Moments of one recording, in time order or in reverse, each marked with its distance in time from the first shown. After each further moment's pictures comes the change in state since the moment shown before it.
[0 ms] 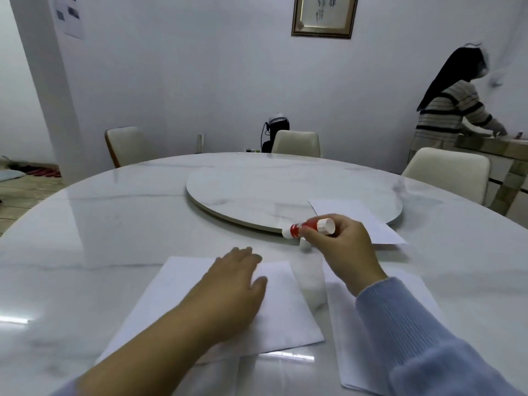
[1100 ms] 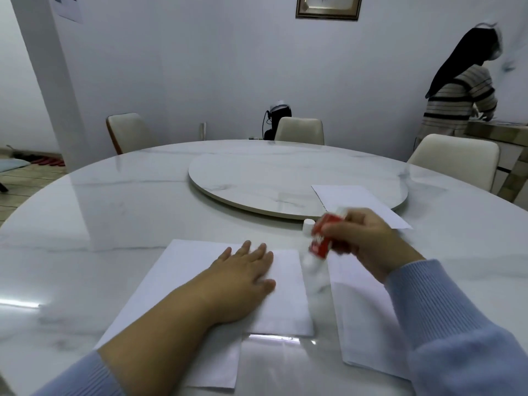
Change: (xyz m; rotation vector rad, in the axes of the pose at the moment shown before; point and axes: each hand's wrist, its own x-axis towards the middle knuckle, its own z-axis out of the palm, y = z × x) left_hand 0.013 -0.018 0.017 0.193 -0.272 0.139; right_hand -0.007 0.000 -0.028 0.221 -0.413 0.057
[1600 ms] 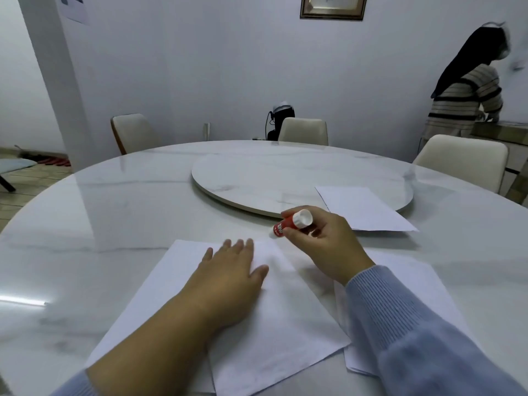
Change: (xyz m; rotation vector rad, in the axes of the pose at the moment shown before) left_hand -0.006 -0.001 -0.004 -0.010 0.118 -0.177; right_hand 0.020 0.021 0.040 -0.313 0.161 -0.236
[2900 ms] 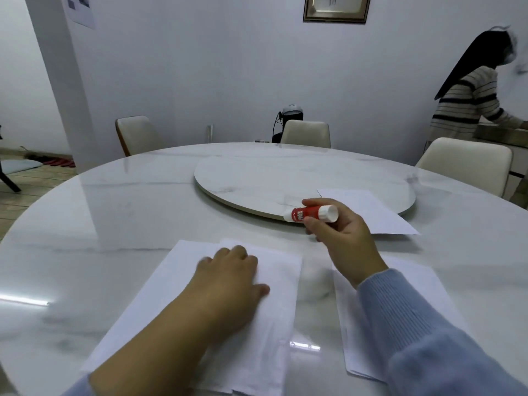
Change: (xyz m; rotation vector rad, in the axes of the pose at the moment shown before) left_hand -0.005 0.007 -0.004 0.174 0.116 0.009; right_hand -0.002 0.002 -0.013 0.268 0.109 0.083
